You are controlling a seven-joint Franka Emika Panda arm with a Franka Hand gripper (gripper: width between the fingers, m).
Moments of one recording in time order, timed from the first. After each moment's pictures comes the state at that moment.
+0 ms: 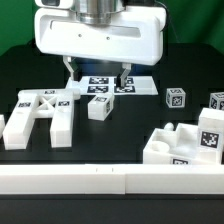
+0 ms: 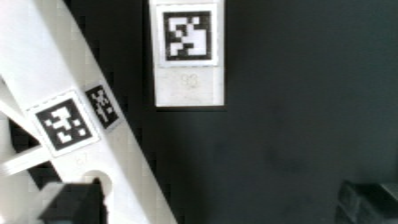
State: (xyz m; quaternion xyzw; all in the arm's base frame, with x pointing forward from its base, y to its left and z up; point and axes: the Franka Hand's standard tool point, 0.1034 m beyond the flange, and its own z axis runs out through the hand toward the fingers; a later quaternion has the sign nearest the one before) arm 0.517 -0.052 0.074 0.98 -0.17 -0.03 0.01
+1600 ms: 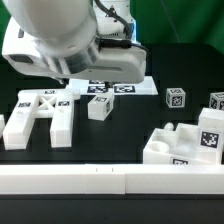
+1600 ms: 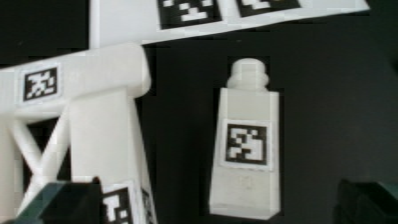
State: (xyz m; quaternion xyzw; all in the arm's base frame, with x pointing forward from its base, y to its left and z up) arm 0.506 -0.071 0.065 0.91 -0.13 -0.38 -0.04
